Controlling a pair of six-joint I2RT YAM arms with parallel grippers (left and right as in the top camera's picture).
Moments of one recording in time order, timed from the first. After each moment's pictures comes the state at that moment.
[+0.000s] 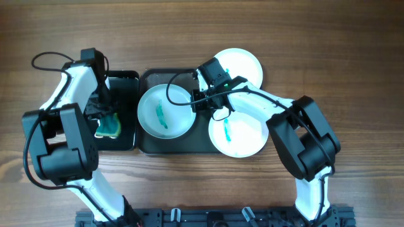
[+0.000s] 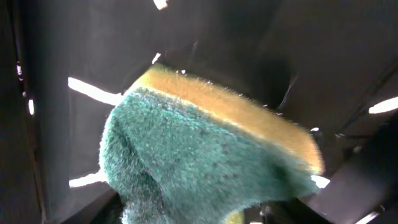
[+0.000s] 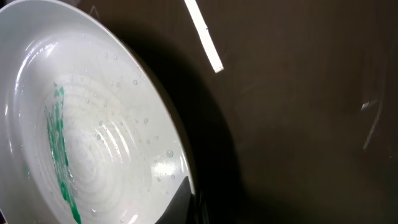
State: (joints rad) left arm 0.16 1.96 1.29 -0.96 -0.12 -0.14; right arm 0.60 2.09 1.31 -0.34 -0.37 0.47
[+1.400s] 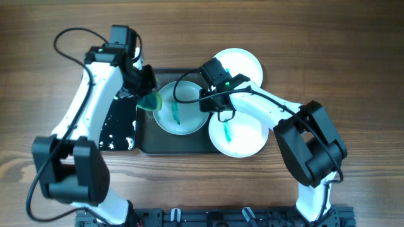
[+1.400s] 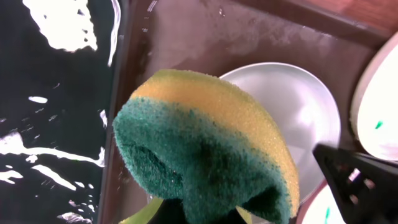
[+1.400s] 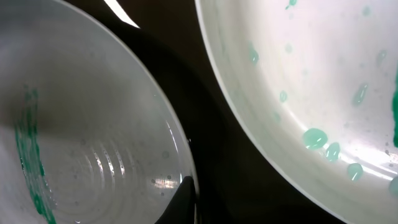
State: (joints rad) left arm -0.12 1.79 1.42 -1.01 0.14 -0.37; right arm 0.60 2.03 1.32 -0.53 -0.10 0.55
